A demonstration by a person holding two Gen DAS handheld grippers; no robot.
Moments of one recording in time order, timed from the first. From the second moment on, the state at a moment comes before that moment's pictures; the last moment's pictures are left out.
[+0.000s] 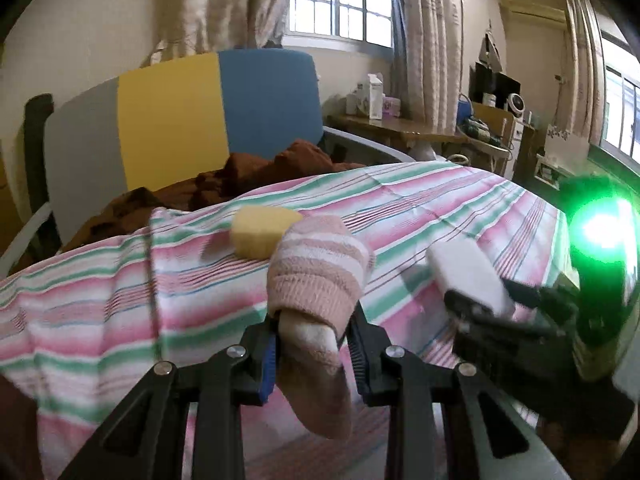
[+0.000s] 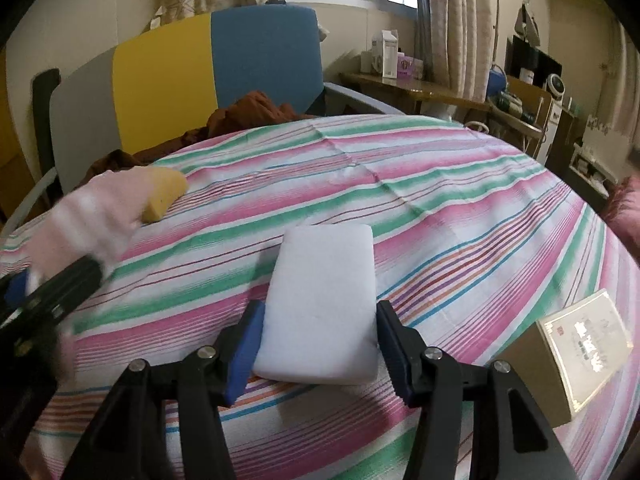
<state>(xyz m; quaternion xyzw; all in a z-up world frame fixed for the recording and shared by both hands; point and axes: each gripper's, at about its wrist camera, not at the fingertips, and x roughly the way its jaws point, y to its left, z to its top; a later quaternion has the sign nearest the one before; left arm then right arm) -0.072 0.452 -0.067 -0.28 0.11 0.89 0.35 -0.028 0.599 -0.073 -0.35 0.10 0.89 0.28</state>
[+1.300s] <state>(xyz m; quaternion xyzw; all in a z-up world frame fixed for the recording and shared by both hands) 0.047 0.282 -0.041 -0.29 0.07 0.88 0.37 0.067 0.435 -0.013 -0.29 0.03 0.94 0.19</state>
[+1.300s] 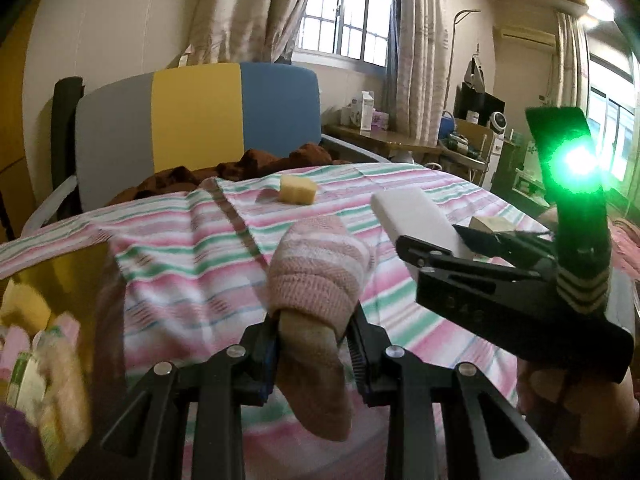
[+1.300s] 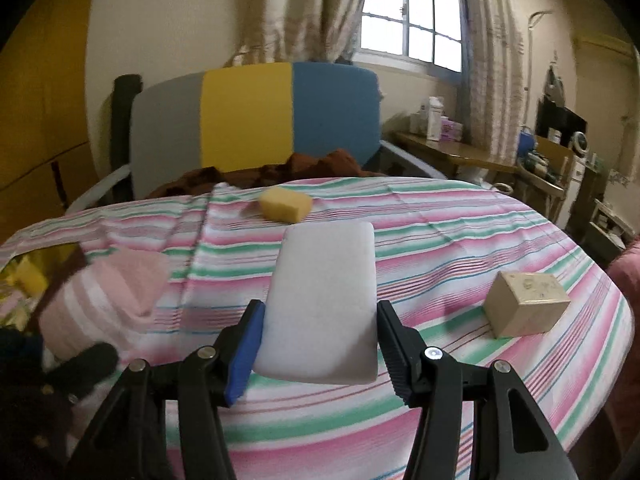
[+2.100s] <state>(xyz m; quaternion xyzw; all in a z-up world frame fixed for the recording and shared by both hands) 0.063 0.131 -0.019 -0.28 0.01 0.91 0.30 0.071 0.285 -0.004 -0.32 0.05 0.95 0.00</state>
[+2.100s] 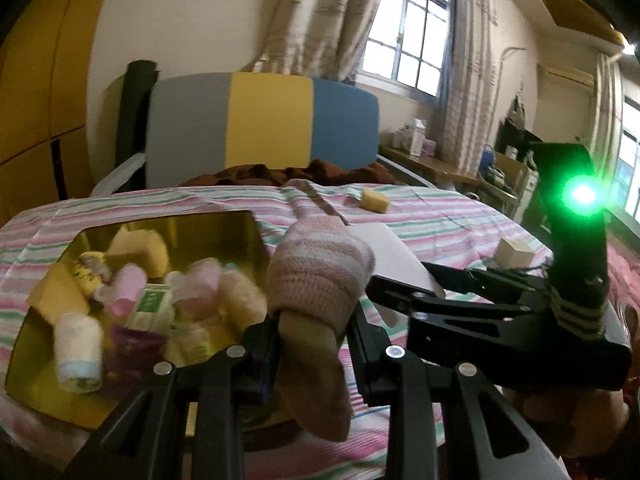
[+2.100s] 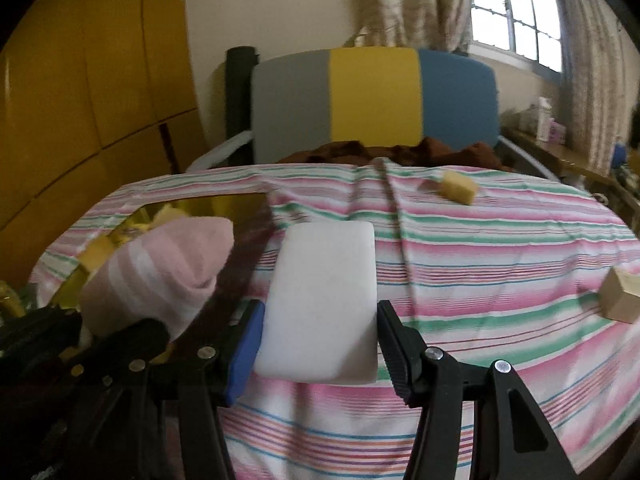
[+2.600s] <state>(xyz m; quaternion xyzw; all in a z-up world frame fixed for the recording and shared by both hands) 0.021 0.064 -0.034 -0.33 -0.03 0.92 0.23 -0.002 0.215 0.018 -0.35 -0.01 0.93 -0.12</state>
